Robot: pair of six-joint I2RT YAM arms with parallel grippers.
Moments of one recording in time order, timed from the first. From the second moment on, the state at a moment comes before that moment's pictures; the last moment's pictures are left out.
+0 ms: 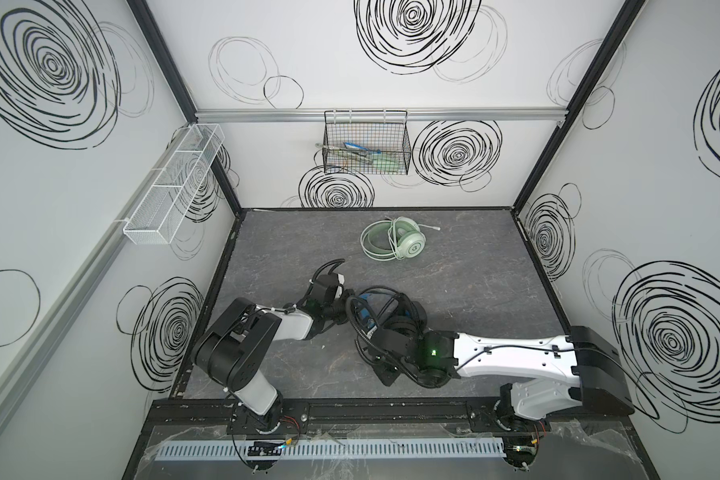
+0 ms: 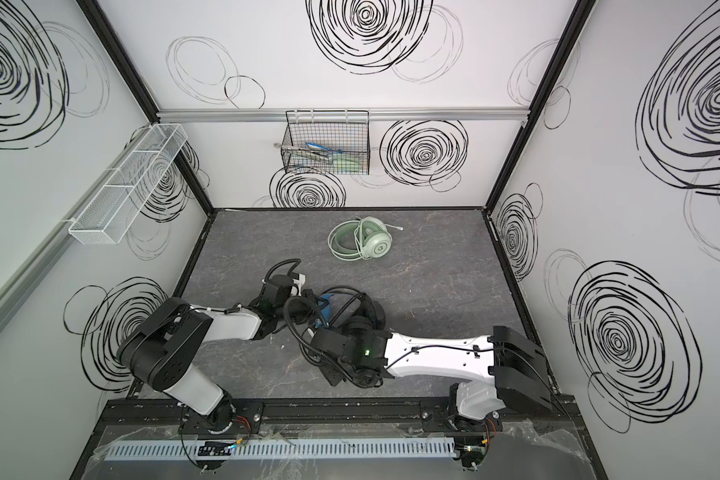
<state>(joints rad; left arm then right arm) -0.46 1.63 0.54 0.44 0.43 -1.11 1.36 1.46 1.02 -0.56 0.16 0.48</state>
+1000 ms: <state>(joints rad) -0.50 1.64 0.52 0.51 0.30 -1.07 0.90 1.72 1.22 -0.68 -0.02 0.40</state>
